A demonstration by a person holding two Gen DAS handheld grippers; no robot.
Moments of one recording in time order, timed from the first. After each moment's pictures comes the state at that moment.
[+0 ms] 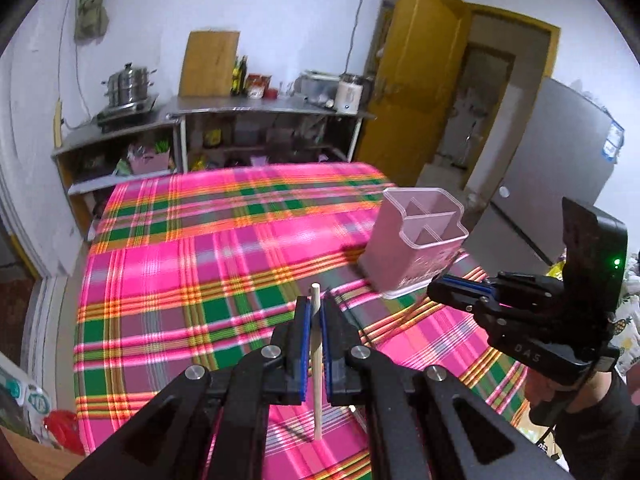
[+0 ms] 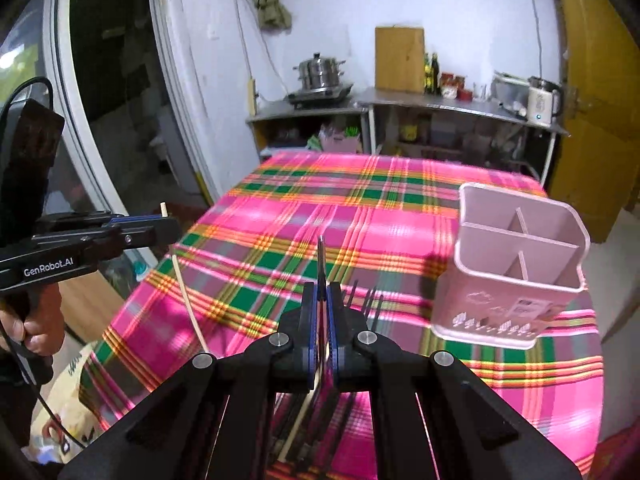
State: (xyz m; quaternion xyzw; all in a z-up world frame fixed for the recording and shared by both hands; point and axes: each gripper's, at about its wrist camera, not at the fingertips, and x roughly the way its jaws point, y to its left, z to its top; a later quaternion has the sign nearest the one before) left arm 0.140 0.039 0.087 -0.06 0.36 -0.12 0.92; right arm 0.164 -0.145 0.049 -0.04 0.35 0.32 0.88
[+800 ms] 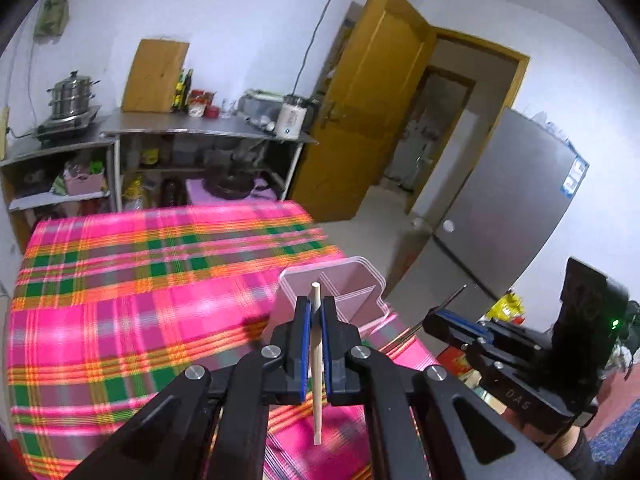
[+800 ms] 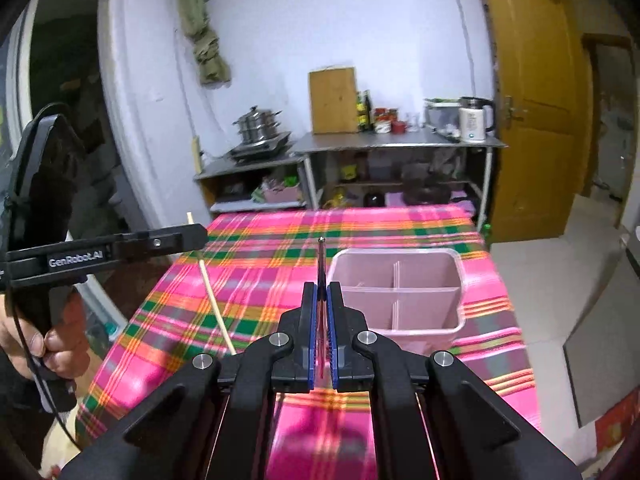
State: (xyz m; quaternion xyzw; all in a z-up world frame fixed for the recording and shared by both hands) left arm 0.226 -0.044 0.144 -0.12 0.32 -0.22 0.91; right arm 0.189 -0.238 0.116 0.02 0.29 0.22 0.93
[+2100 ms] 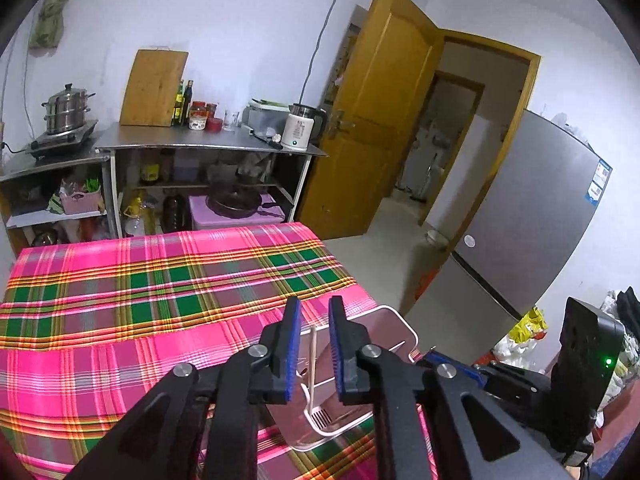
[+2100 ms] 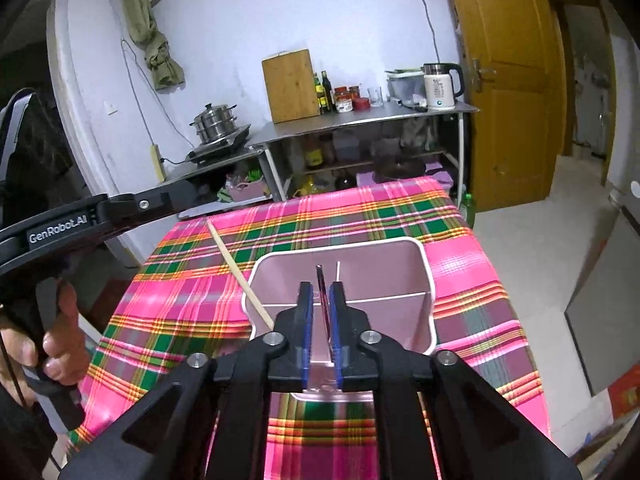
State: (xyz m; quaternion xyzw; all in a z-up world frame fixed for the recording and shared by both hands) left arm 0.313 -0.076 0.114 -0.10 0.31 -0.19 0.93; right arm 0.260 -0.262 0.071 0.06 0.33 0.18 0.93
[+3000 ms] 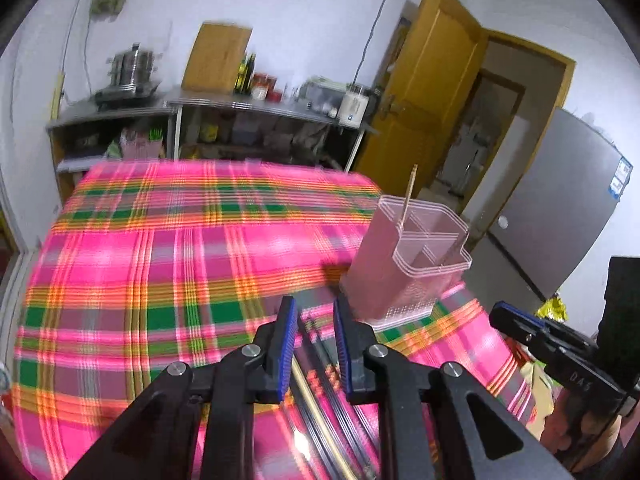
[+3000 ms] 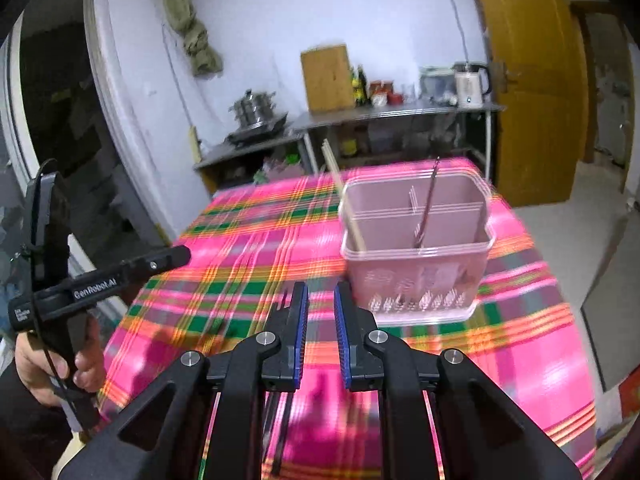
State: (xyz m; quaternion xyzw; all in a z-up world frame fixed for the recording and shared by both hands) left arm 0.180 0.010 0.032 -0.13 0.35 -0.11 0.92; right arm 0.160 -0.222 0.045 0.05 0.34 0.23 0.91
